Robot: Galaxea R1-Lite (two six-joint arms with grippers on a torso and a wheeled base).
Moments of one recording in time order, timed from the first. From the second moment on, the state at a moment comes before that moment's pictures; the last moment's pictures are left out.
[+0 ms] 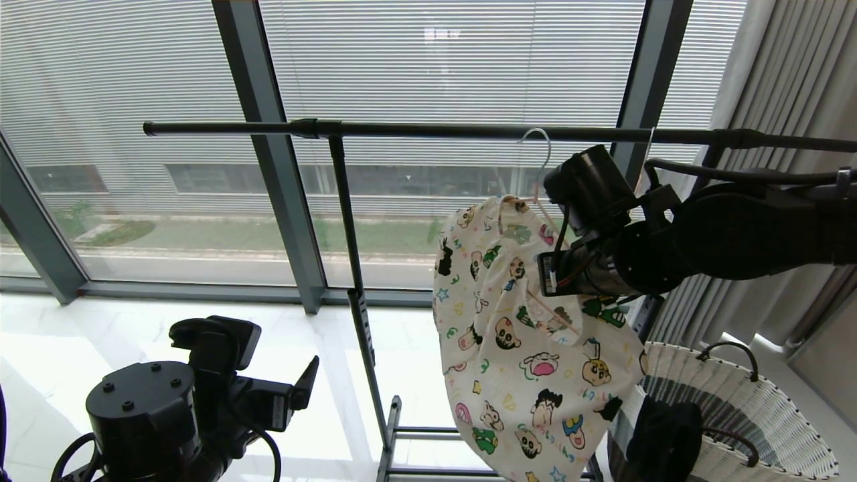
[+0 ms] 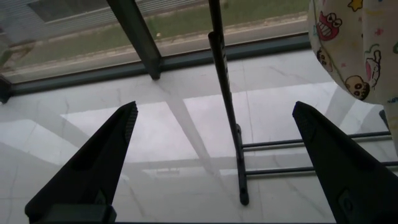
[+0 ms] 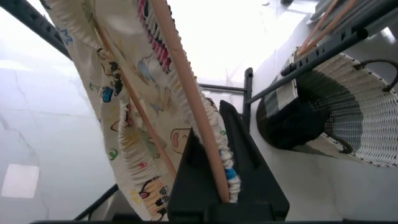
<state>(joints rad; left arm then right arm) -0.45 1.74 -0.07 -1.38 0.44 0.14 0.77 1.91 -1.56 0.42 -0.54 0.46</state>
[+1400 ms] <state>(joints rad) -0.45 1.74 -0.12 -1.38 0.45 0.18 0.65 1.85 -1.44 0.16 -0.54 0.26</state>
